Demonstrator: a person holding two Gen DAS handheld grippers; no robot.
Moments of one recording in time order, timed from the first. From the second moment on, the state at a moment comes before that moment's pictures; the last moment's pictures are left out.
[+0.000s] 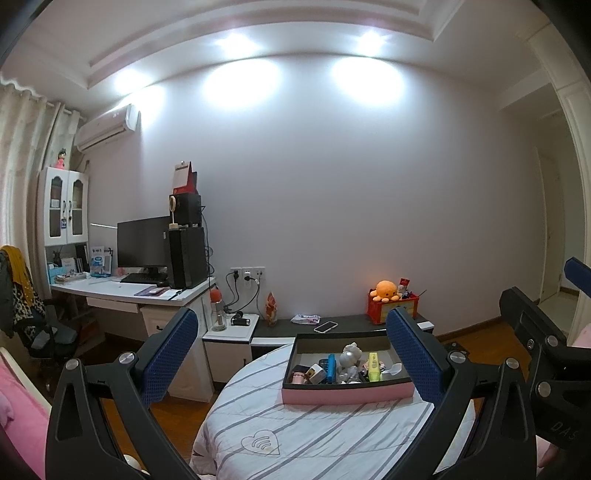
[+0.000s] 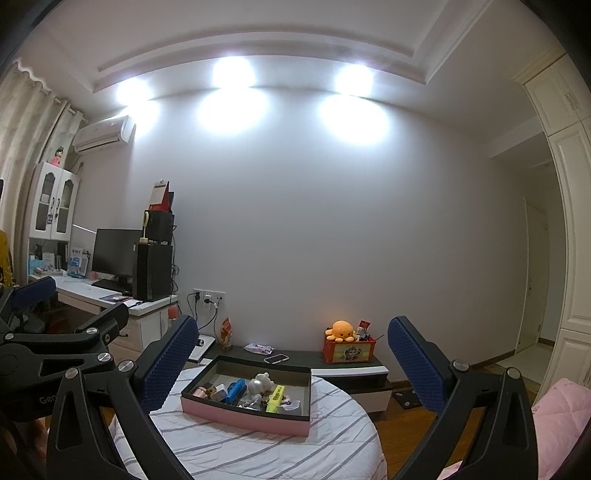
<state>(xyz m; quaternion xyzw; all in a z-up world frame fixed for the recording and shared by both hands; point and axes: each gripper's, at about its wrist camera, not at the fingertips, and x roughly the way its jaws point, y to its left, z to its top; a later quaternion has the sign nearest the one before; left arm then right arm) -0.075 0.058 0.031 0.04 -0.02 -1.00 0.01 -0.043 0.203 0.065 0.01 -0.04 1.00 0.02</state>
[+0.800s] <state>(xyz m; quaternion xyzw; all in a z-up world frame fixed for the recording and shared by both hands) -0.076 0.053 0.025 0.04 -0.02 -1.00 0.02 -0.046 0.199 0.062 0.00 -0.04 1.00 0.01</state>
